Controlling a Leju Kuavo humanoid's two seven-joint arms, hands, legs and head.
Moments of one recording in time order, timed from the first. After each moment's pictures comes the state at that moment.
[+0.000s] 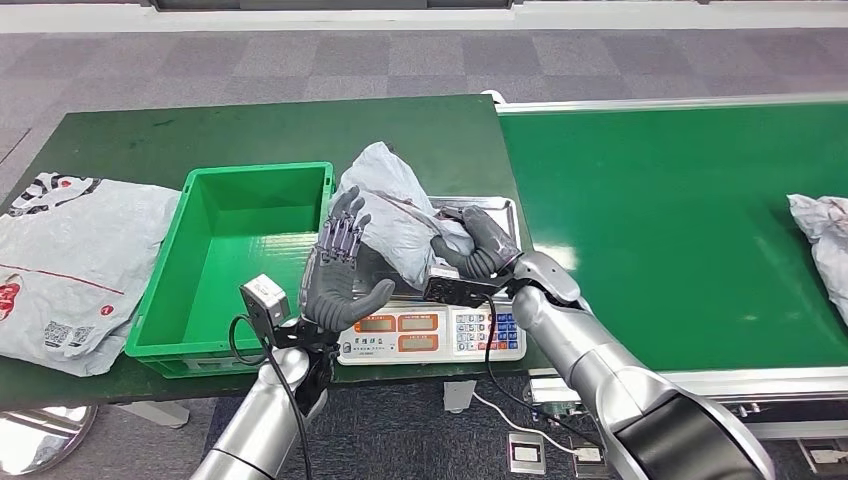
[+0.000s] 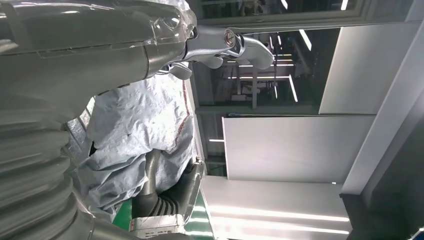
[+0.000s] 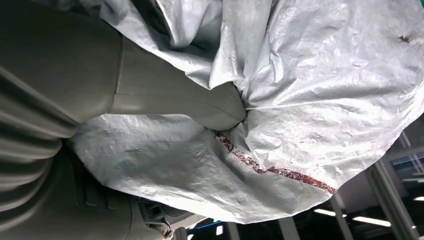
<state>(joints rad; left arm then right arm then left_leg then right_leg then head) -0.40 -0.26 -0.26 -0.98 0.02 -0.10 -0.70 -0.80 0.08 0.52 -0.54 0.69 -0.39 -0.65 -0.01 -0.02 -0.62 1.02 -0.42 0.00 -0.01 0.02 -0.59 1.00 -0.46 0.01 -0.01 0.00</state>
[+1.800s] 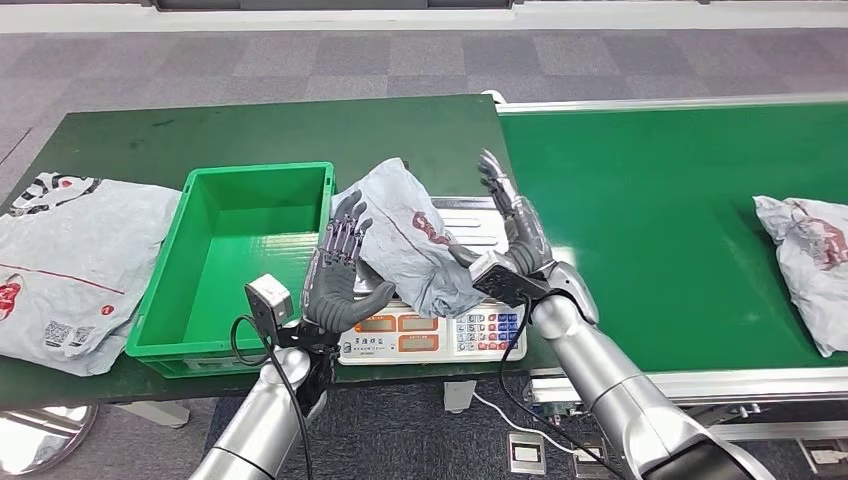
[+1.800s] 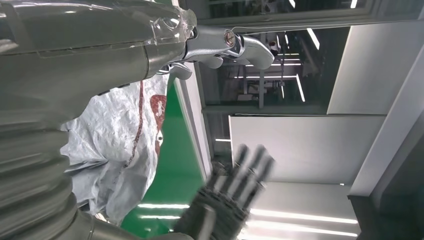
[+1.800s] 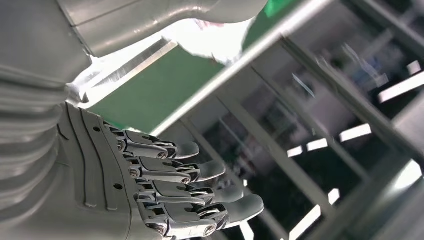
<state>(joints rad) -0.40 -0.25 -0.27 -0.95 0.02 -0.10 -0.70 -0.62 -0.03 0.48 -0.94 0.31 -0.41 -0.70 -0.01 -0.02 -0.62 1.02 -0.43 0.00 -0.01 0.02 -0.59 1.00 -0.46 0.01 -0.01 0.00</state>
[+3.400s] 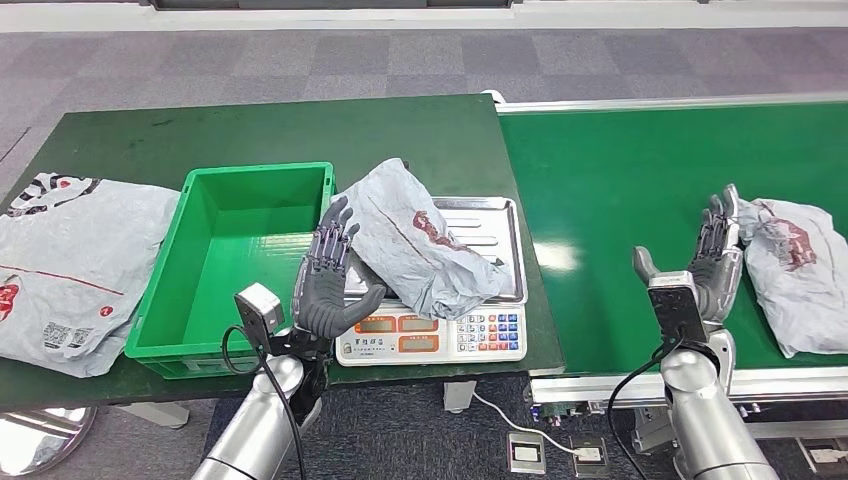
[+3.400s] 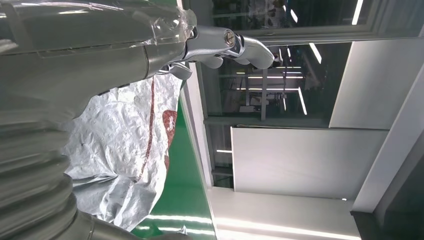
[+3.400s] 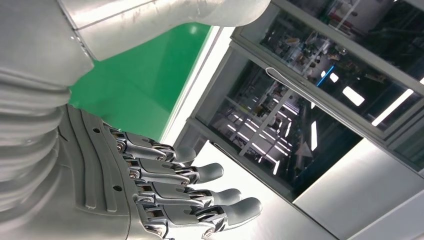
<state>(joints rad) -0.37 -0.23 -0.27 -0.99 0.02 -0.06 -0.70 -0.29 -0.27 0.08 -1.22 0.19 -0.65 -0.64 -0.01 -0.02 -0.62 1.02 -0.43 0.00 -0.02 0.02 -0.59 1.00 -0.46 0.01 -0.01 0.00</state>
